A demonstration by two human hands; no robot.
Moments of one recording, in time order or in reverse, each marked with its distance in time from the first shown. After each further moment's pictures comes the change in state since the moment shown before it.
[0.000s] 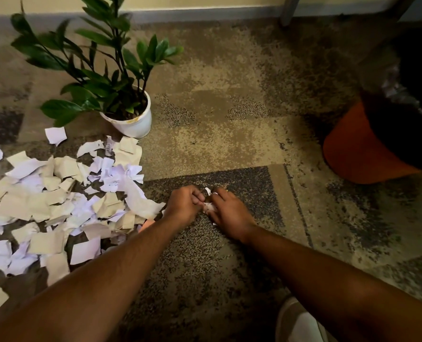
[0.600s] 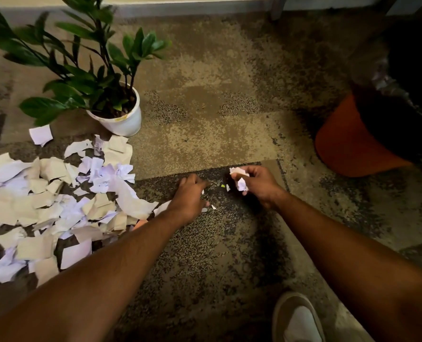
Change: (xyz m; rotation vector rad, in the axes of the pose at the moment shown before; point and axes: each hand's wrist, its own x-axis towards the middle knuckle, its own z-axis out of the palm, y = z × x) left_hand 0.012 0.017 0.014 0.431 -0.109 0.274; right_hand 0.022 0.057 -0.064 1.090 0.153 0.587
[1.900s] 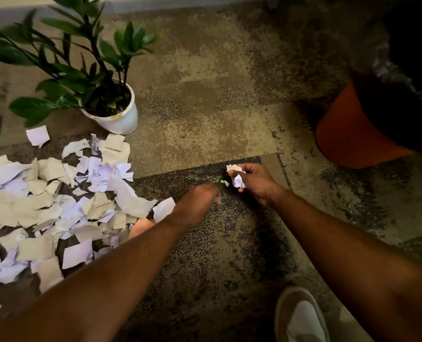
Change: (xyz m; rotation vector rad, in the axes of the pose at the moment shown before) left_hand -0.007 0.012 0.011 0.028 0.008 0.350; right_hand 0.010 0.017 0.005 0.157 -0.017 0.086
